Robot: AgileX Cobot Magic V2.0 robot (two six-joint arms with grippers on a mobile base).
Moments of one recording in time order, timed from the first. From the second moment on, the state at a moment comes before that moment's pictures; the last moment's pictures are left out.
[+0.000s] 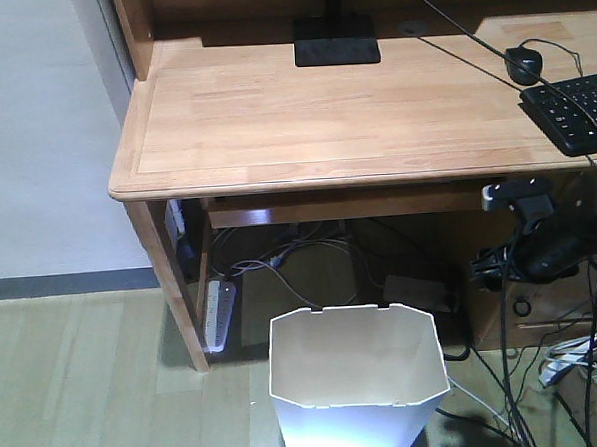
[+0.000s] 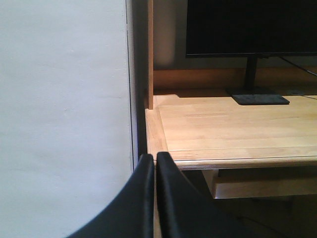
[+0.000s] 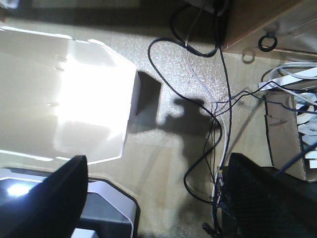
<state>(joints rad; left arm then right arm) 0.02 -0.02 0.03 -0.31 0.12 0.26 -0.06 2.02 -0.85 0.18 0.22 -0.37</state>
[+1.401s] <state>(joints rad) 0.02 -0.02 0.03 -0.31 0.12 0.26 -0.11 2.71 -1.32 0.57 0.37 -0.76</state>
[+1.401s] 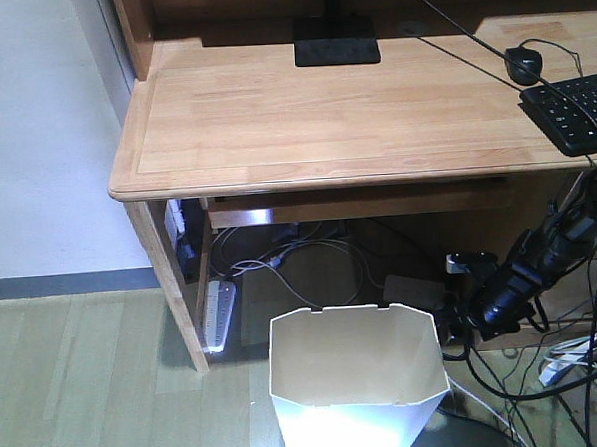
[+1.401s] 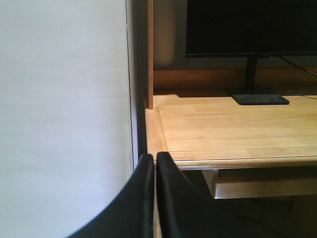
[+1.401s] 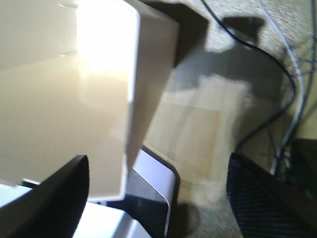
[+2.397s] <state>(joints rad) 0.02 -0.02 0.03 -0.31 0.12 0.26 -0.11 2.96 -1.53 0.94 0.38 -1.09</state>
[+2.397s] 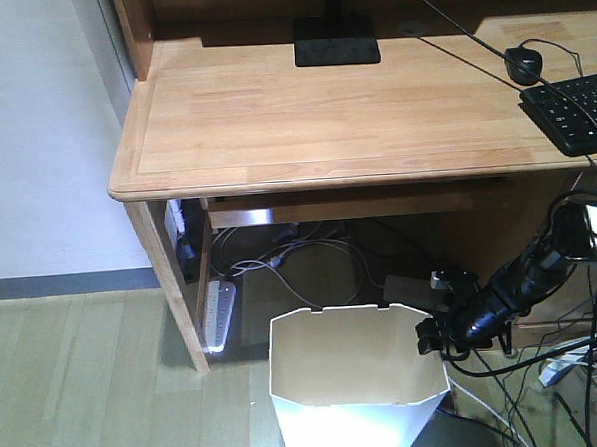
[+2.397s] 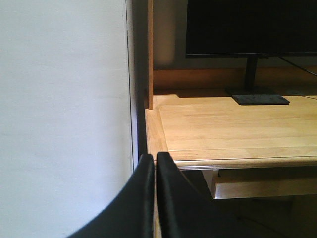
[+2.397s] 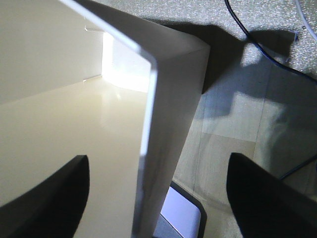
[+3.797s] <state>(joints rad) 0.02 -0.02 0.03 -0.31 0.12 0.26 -0.11 3.11 -1.85 0.63 0.59 -0.91</state>
